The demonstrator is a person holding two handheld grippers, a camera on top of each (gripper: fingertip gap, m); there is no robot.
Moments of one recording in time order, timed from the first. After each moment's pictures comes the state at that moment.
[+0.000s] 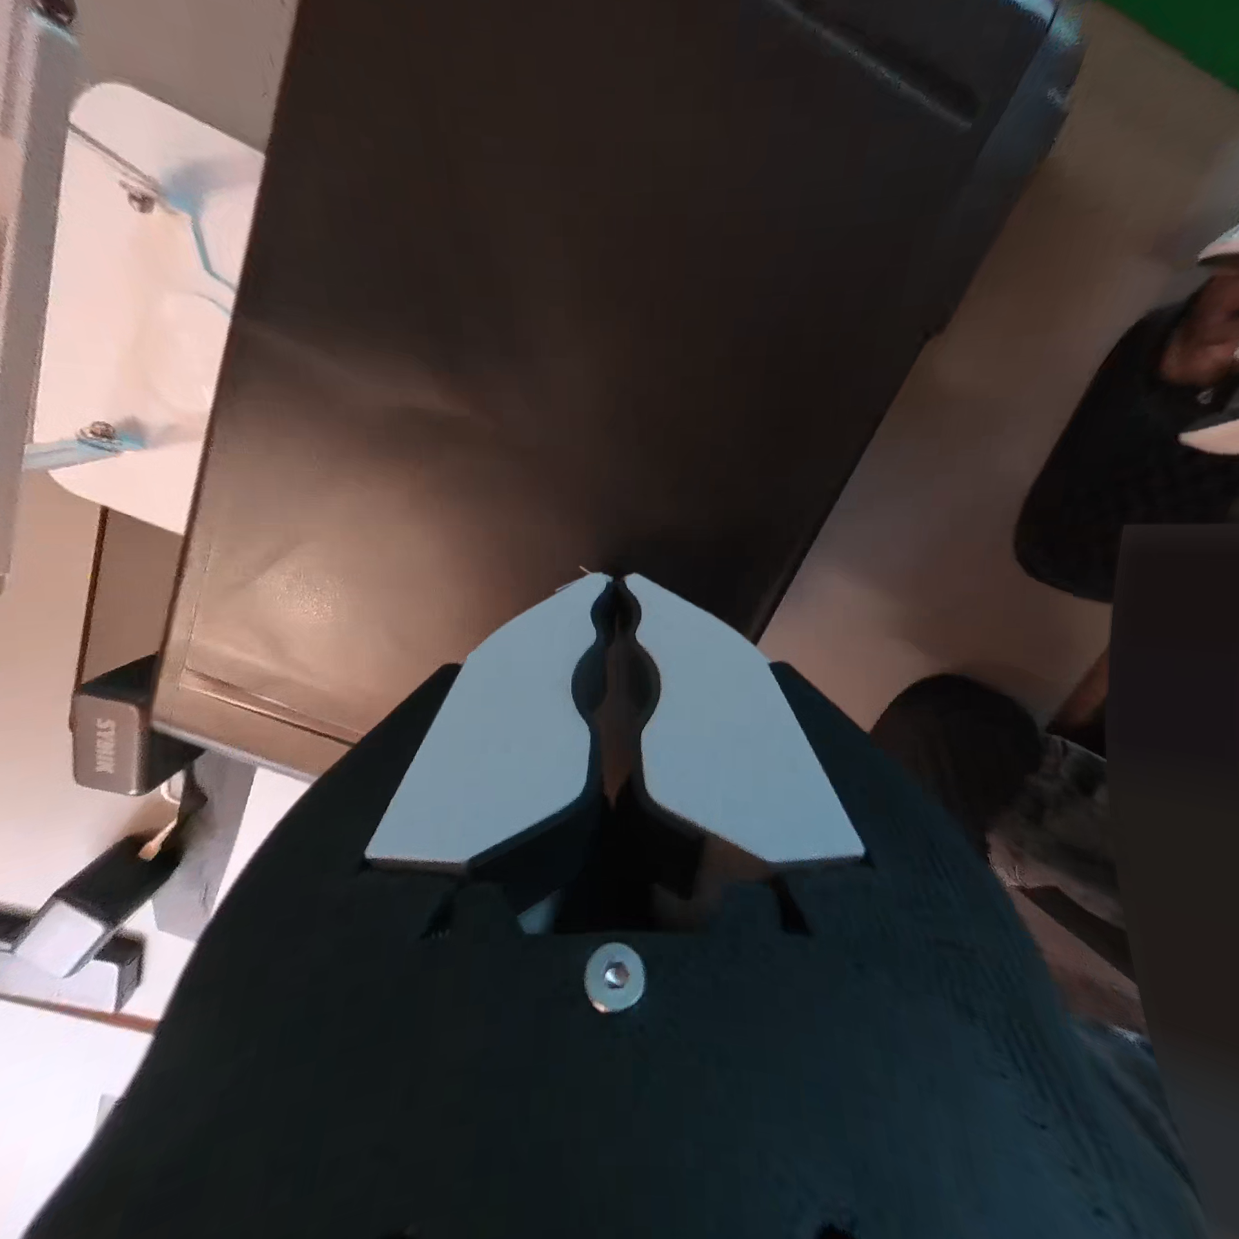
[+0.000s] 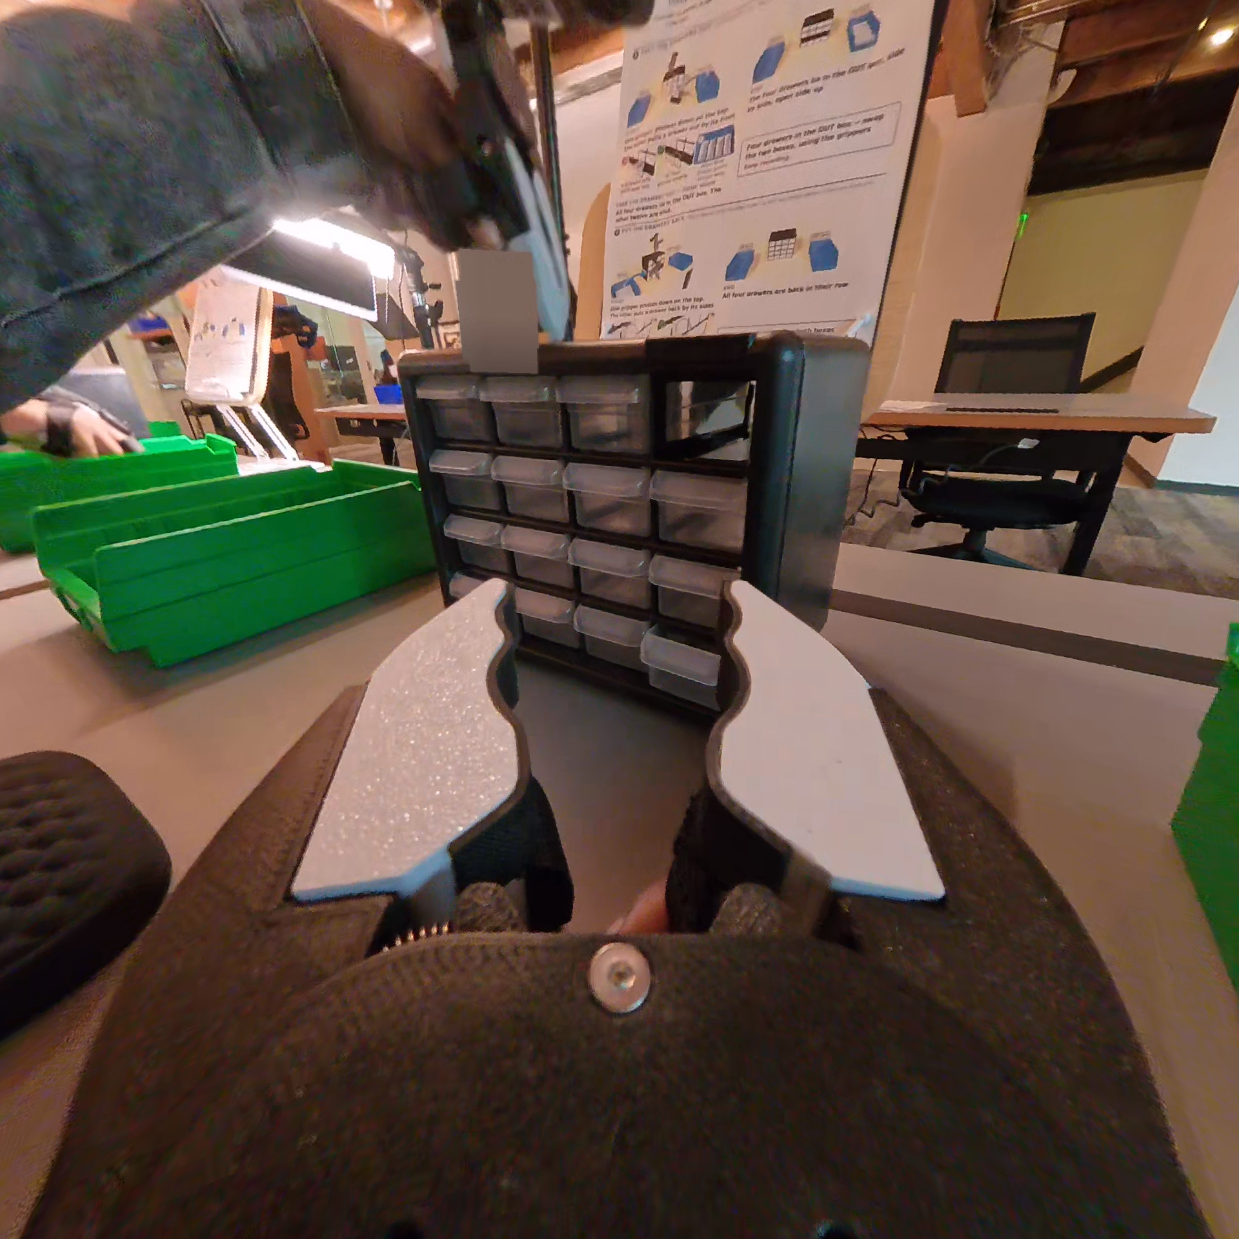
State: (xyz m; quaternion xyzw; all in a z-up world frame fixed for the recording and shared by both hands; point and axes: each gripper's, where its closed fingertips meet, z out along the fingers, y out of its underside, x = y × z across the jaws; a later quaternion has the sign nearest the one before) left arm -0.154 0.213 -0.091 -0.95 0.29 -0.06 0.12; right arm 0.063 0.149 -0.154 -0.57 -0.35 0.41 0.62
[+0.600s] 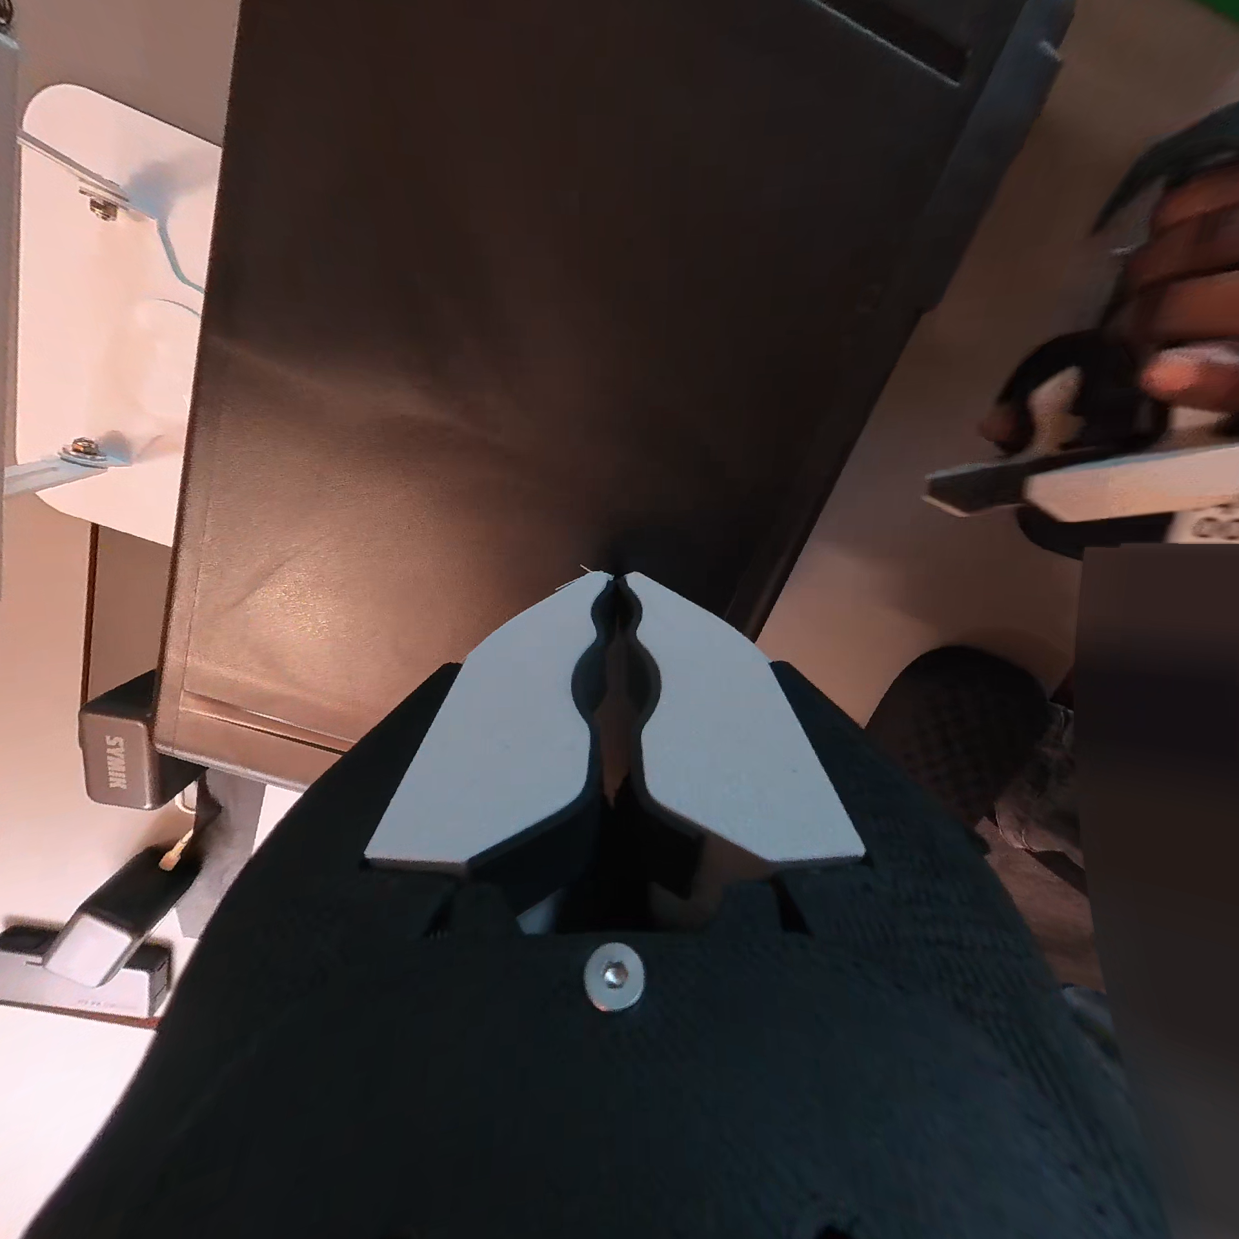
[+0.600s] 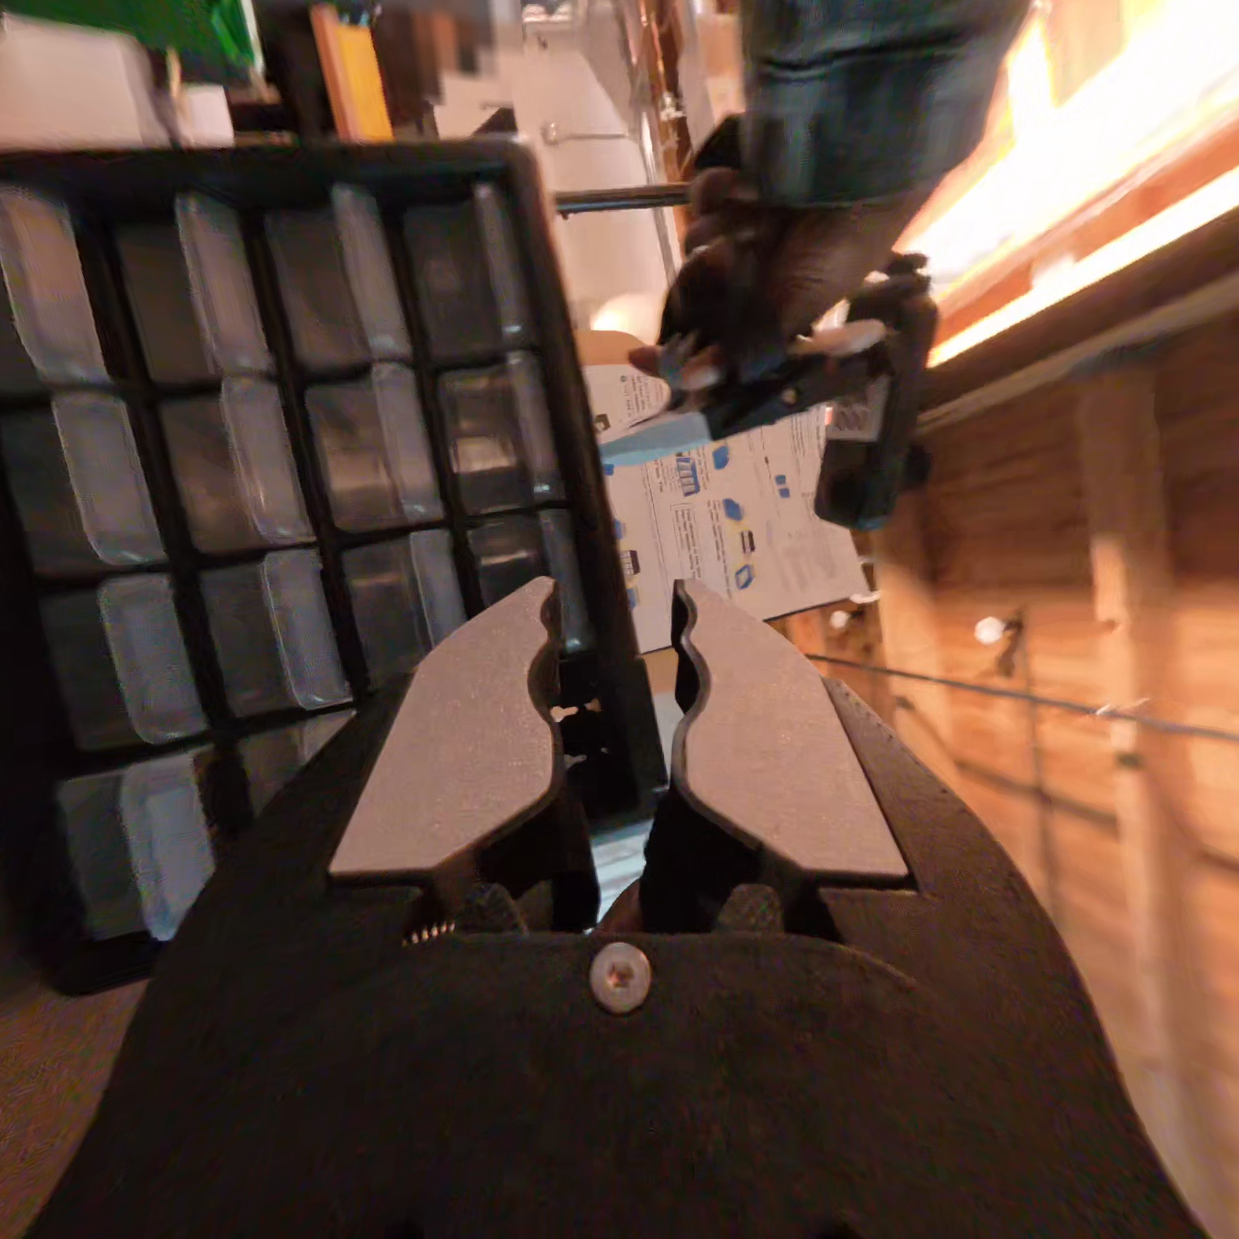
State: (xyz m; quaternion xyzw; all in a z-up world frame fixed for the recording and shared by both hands) left arm -0.153 0.212 -0.093 -0.94 0.32 -0.06 0.10; right arm -0.056 0.162 -0.103 -0.17 -0.58 -0.18 0.78
